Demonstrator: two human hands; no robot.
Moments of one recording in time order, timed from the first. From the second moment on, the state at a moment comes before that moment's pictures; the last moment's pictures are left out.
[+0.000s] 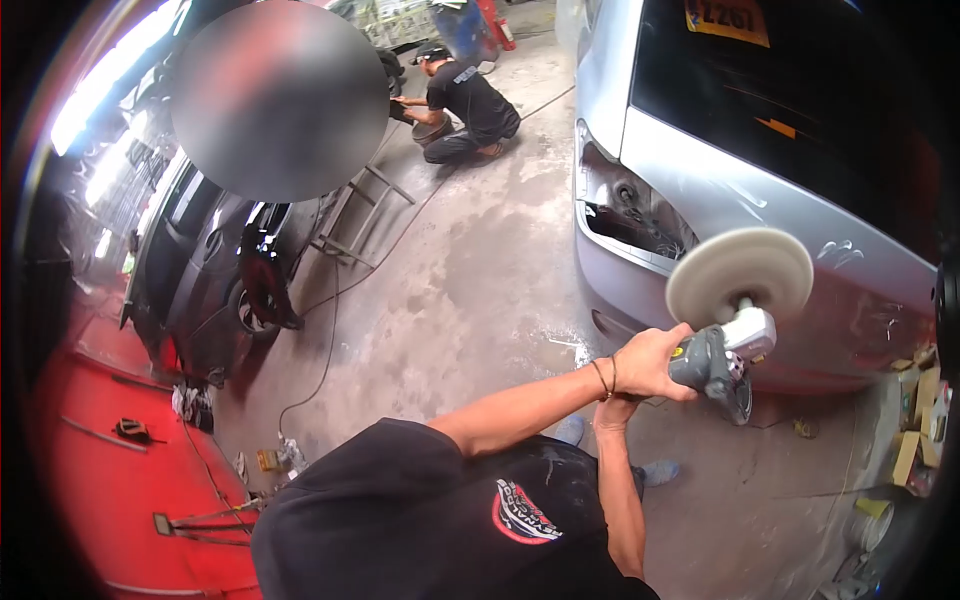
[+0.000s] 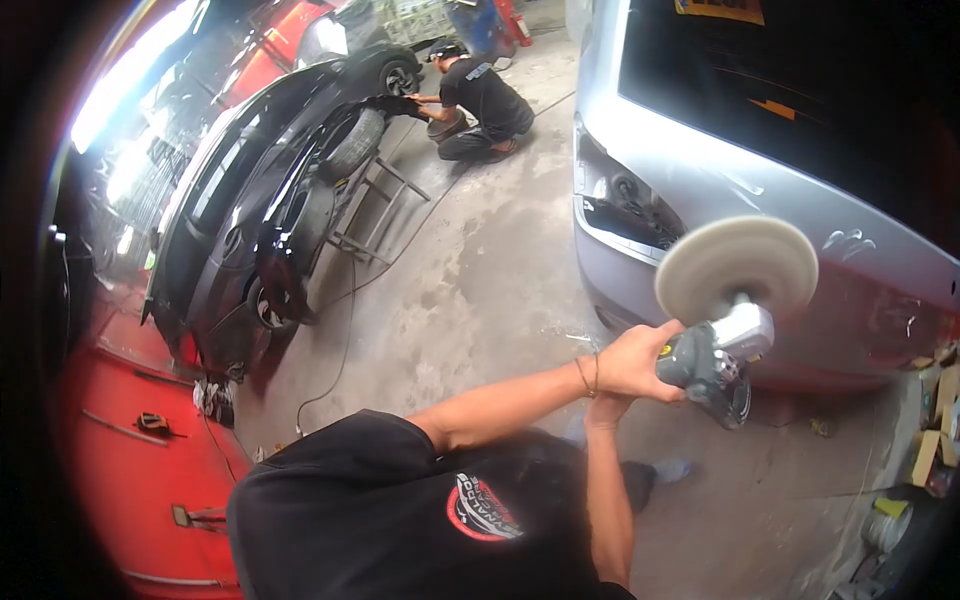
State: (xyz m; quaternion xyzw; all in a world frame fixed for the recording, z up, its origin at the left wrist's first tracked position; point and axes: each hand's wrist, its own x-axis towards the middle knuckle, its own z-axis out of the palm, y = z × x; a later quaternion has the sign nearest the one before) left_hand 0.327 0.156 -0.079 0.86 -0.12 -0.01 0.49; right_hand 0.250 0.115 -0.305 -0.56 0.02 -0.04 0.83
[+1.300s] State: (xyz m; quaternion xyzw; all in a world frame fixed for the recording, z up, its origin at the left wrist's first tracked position) left_hand 0.402 -0.071 -0.178 0.89 -0.14 -0.28 0.32; right_hand 0.251 -0.059 -0.321 -0.12 0.33 0.14 0.93
